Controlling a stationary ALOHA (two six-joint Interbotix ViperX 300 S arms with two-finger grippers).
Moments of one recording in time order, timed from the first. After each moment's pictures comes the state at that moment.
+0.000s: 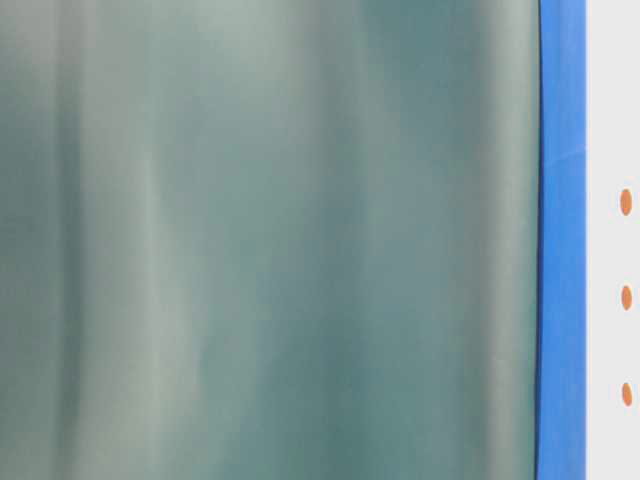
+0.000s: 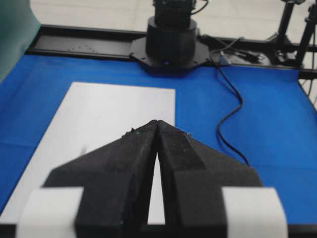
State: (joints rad) left arm 0.03 -1.00 1.24 0.00 -0.31 -0.05; right arm -0.08 -1.00 1.06 -0.35 0.33 0.48
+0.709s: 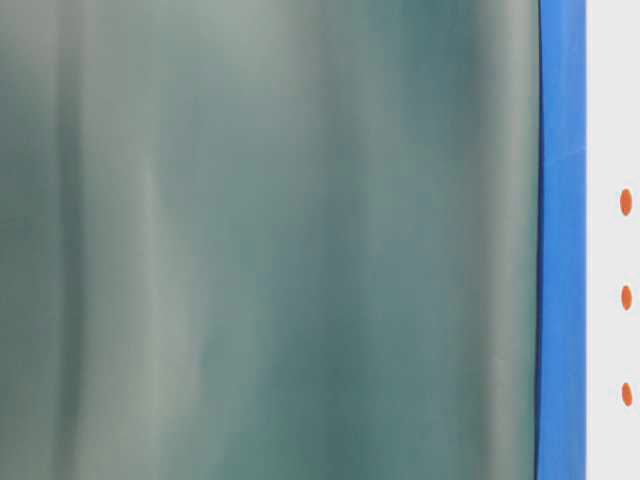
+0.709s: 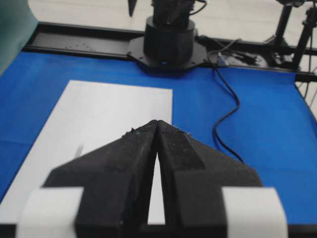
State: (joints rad) left arm 0.03 -1.00 1.24 0.00 -0.31 -0.07; right arm -0.06 -1.08 1.19 -0.32 0.27 0.49
